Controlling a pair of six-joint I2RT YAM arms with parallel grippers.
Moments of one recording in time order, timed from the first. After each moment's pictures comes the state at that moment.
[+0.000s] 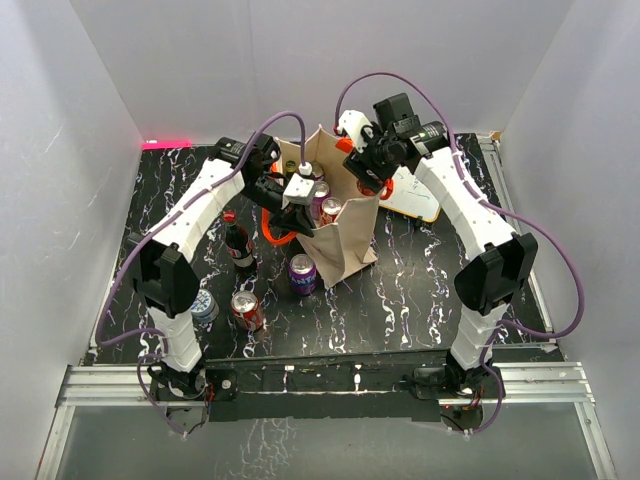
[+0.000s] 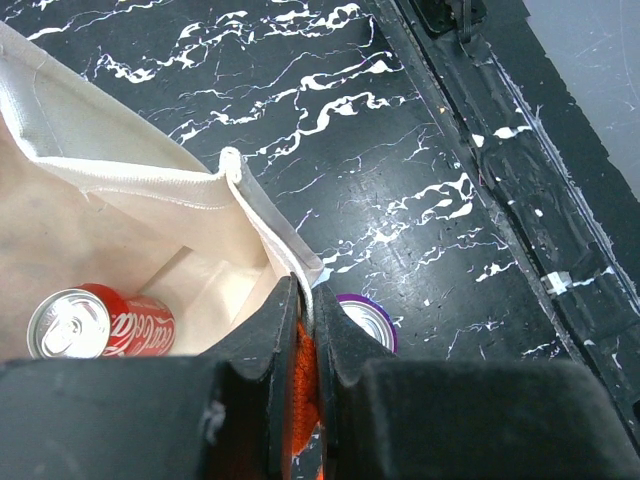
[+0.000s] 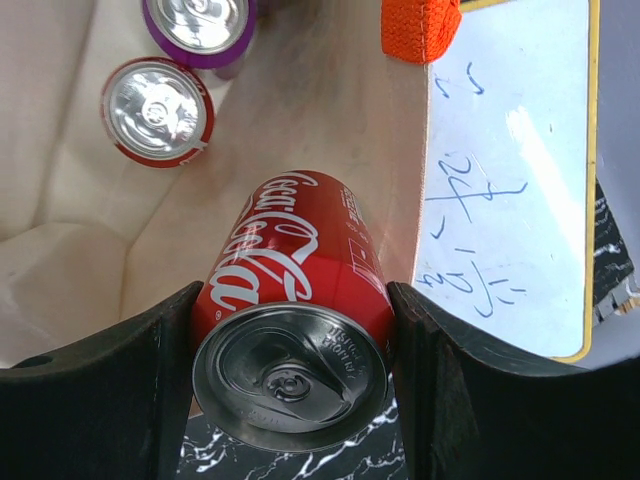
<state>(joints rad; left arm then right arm) -0.46 1.86 1.88 -1.46 1.09 1.45 0.40 1.84 1.99 -1.00 -0.10 -0.60</state>
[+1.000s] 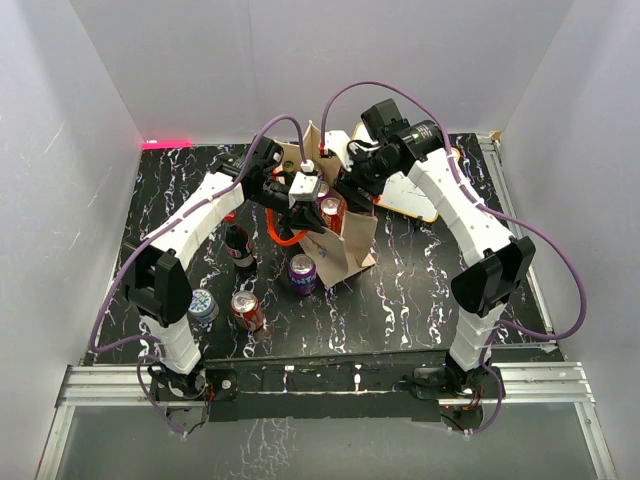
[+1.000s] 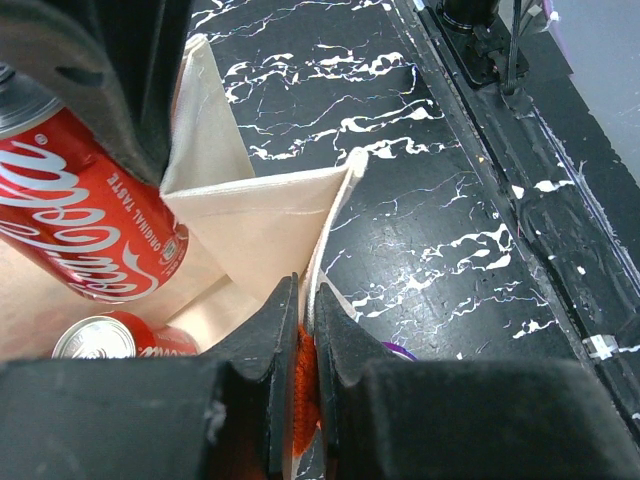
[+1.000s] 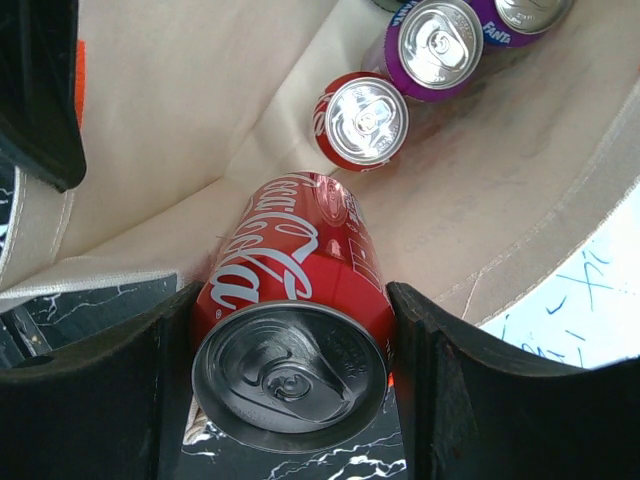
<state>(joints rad) -0.47 1.78 1.67 -1.03 1.16 1.15 0.48 1.84 2.08 -1.23 -0.37 -0.68</state>
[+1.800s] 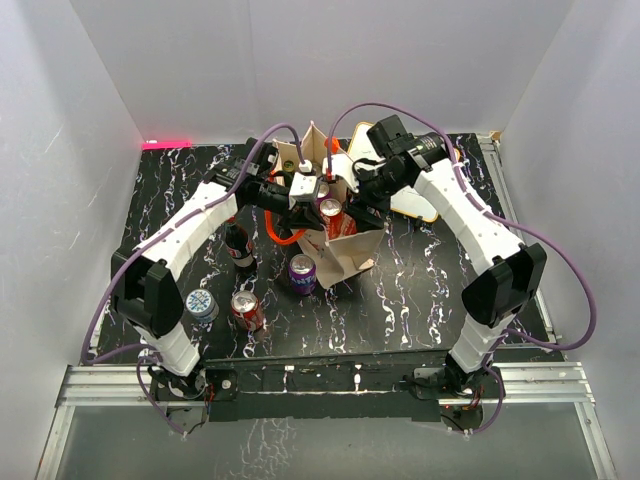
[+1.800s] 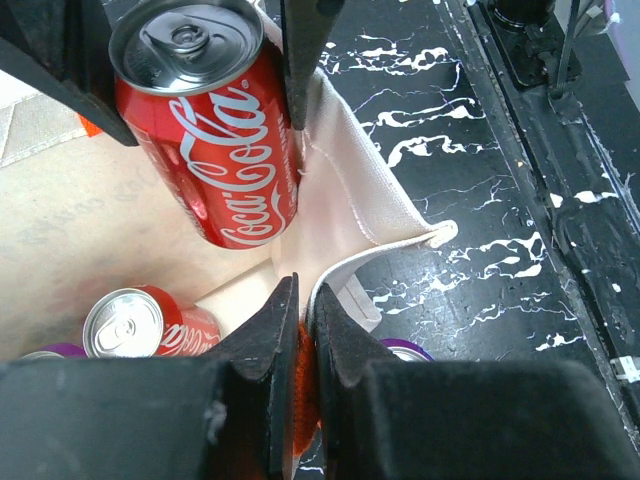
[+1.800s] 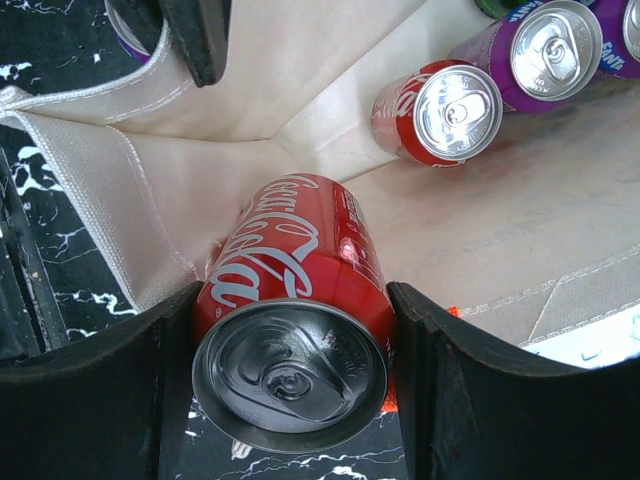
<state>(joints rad) -0.47 1.69 1.54 -0.80 1.09 0.98 0.47 1.75 1.89 -1.26 -0.49 -0.91</state>
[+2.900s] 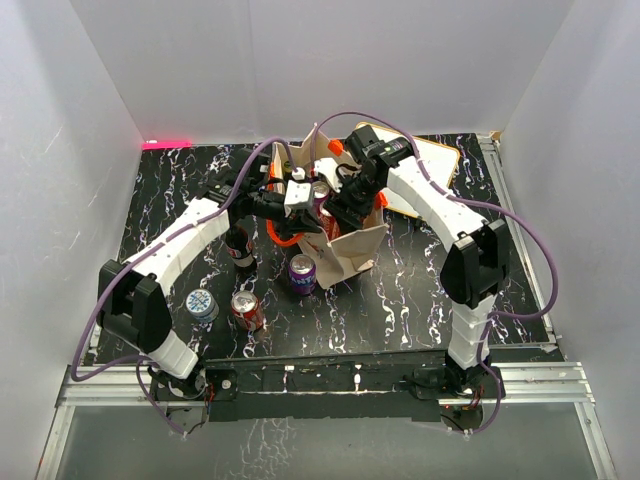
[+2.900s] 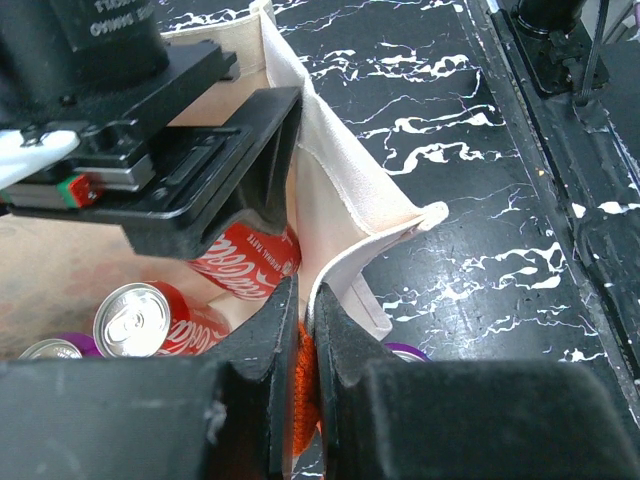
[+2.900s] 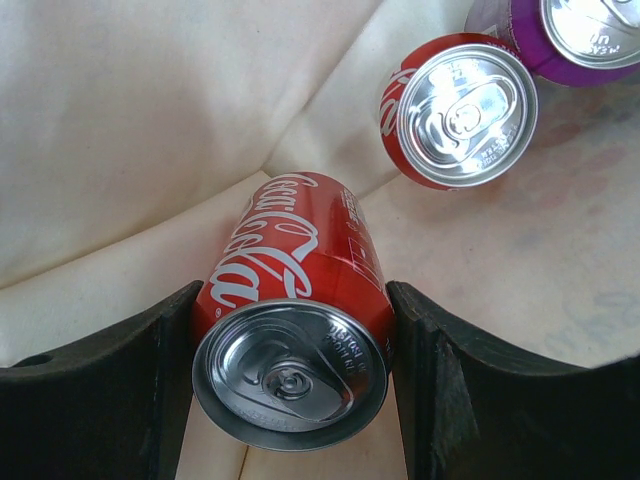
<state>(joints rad) -0.47 1.59 1.36 -0.58 1.07 0.88 0.50 1.93 1.90 -1.18 -0.43 -0.65</state>
